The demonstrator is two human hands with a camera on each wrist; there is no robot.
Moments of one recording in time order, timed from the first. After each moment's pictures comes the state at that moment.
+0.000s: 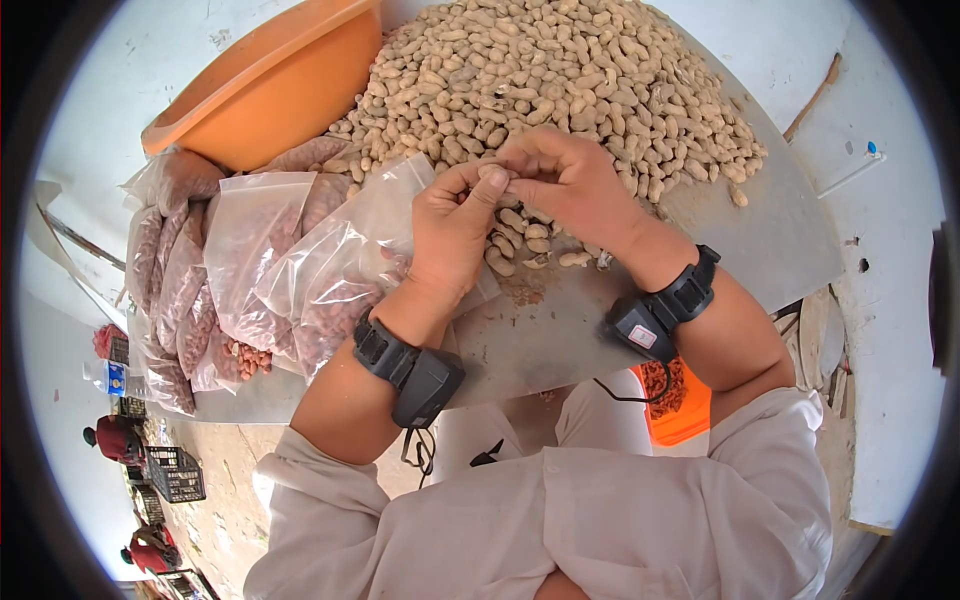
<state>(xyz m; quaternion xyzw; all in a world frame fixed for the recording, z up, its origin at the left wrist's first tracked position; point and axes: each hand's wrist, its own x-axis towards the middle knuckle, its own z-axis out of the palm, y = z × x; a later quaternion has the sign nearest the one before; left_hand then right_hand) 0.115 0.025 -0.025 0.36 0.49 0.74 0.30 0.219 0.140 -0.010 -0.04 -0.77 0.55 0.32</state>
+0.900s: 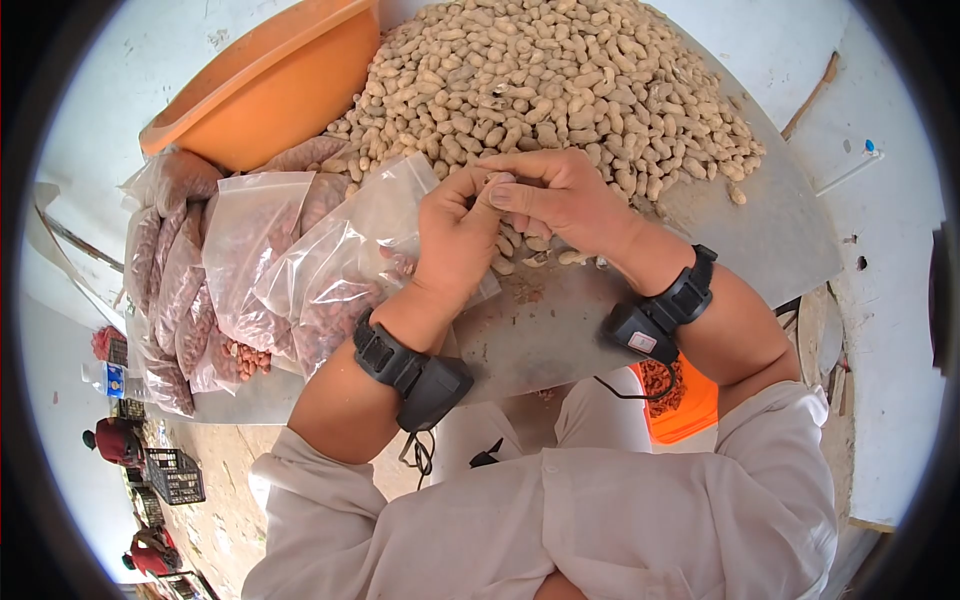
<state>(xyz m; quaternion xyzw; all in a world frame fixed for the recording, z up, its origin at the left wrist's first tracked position) 0.117 0.021 -0.027 0.42 0.52 0.68 0.30 0.222 0.127 -0.003 -0.05 -0.76 0.61 0.22</state>
